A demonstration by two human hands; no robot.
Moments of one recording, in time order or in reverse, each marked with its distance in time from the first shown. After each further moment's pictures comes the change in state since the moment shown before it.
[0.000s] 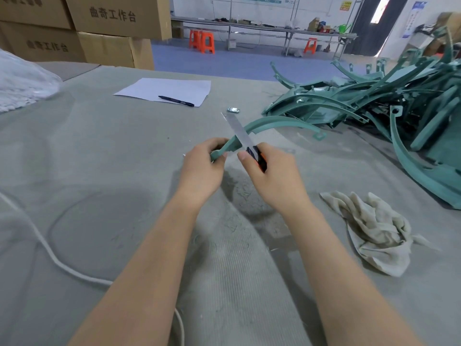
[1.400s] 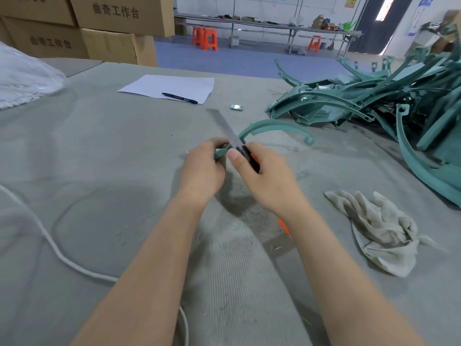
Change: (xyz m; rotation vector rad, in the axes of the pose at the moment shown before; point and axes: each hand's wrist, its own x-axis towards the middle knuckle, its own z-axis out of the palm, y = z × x) left_hand -0.002 -0.003 -0.001 0.123 0.006 -0.096; right_hand -0.009 -0.022 0.004 0.135 -0.083 -0.061
